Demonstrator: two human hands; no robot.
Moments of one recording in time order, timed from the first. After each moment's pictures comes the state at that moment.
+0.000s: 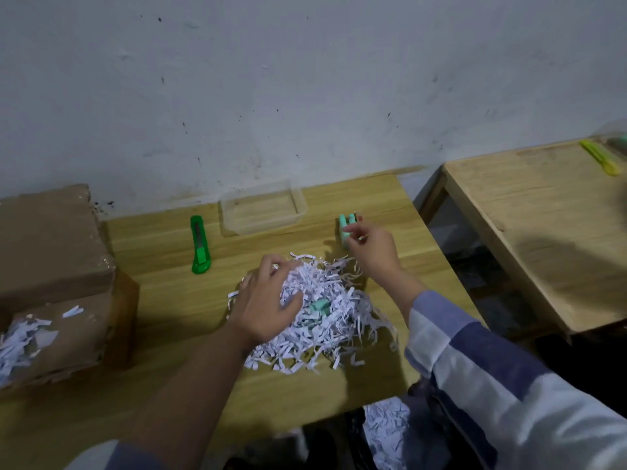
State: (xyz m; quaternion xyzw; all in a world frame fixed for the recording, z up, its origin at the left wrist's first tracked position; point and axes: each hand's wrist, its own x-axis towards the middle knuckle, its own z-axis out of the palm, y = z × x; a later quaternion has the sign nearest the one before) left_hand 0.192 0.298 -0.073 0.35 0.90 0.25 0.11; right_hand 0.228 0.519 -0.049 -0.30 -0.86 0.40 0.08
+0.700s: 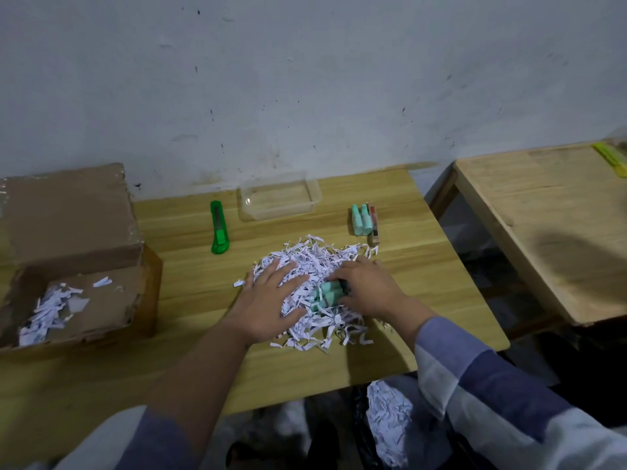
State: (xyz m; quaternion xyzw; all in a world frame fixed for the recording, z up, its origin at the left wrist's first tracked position) left_hand 0.202 0.256 -0.096 0.41 0.89 0.09 0.16; right_hand 0.283 0.469 -0.058 -0.02 -0.99 0.12 -0.11
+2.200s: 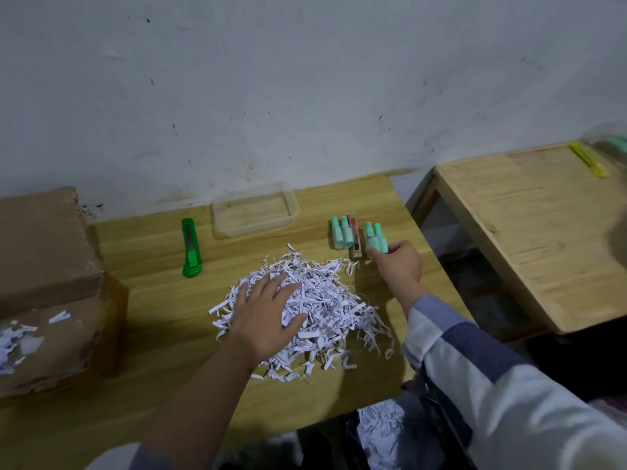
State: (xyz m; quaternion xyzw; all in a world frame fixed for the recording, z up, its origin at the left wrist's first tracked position) left_hand 0.206 0.300 -0.101 0.36 0.92 0.08 0.12; right_hand 0.254 0.550 -0.068 -0.53 -0.75 0.39 0.09
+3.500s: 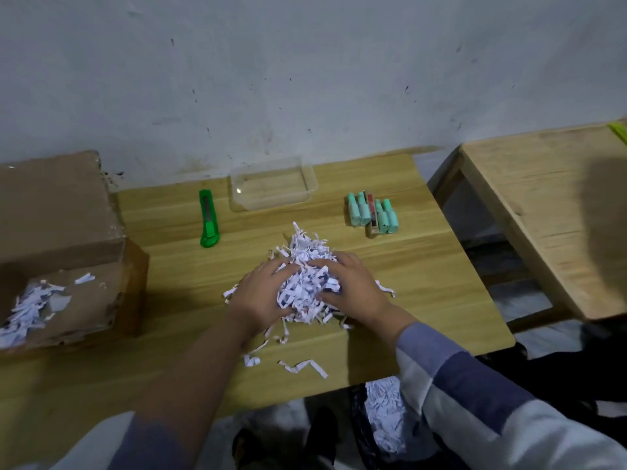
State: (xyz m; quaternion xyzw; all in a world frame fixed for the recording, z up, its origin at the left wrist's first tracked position) left_hand 0.197 0.276 -0.097 0.36 0.90 0.16 0.17; right_hand 0.279 0.461 -0.105 -0.05 -0.95 0.31 0.00
